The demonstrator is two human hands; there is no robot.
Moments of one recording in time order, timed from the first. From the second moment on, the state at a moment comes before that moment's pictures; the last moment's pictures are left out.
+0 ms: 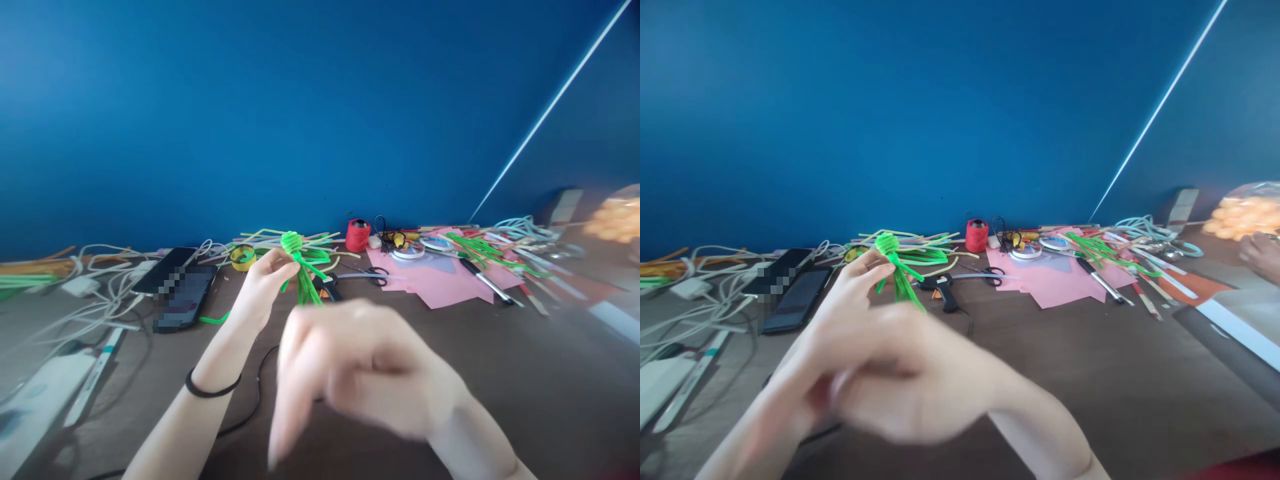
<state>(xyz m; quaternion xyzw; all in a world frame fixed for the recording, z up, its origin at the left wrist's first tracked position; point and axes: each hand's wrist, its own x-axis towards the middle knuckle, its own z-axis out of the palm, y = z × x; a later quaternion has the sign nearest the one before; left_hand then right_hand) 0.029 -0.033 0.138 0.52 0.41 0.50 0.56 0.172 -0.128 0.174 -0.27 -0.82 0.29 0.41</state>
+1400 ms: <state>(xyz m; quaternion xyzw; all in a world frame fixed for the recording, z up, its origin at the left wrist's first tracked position) 0.017 -0.029 0.137 0.60 0.40 0.37 0.58 0.201 -0.048 0.147 -0.42 -0.80 0.26 0.36</state>
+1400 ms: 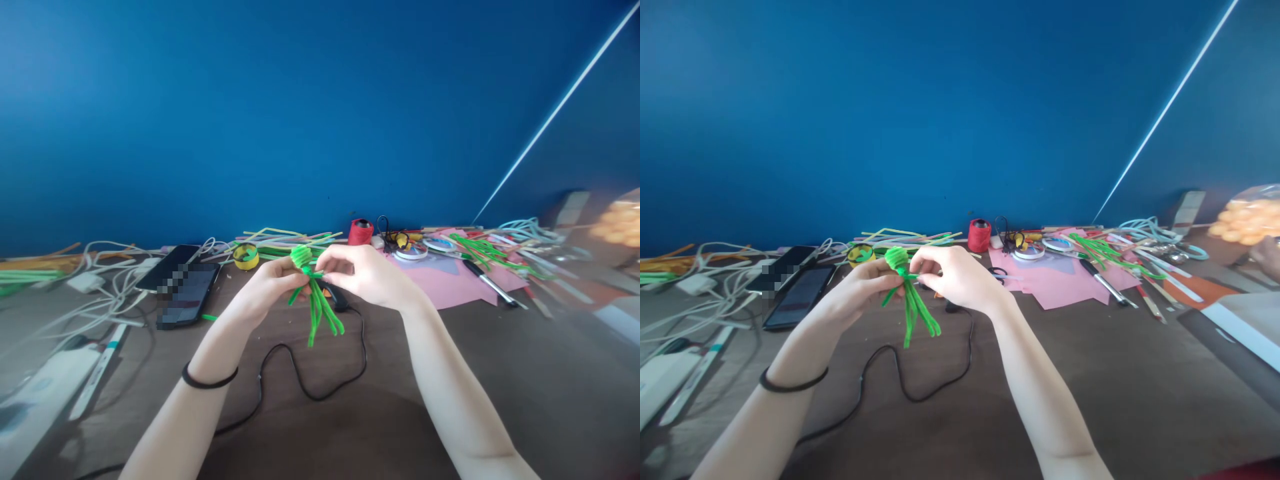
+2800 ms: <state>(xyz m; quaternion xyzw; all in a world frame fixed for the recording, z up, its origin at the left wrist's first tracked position) 0.006 -0.026 0.141 0.71 0.37 0.21 0.56 0.205 -0.050 0.148 -0.35 -0.84 0.31 0.28</state>
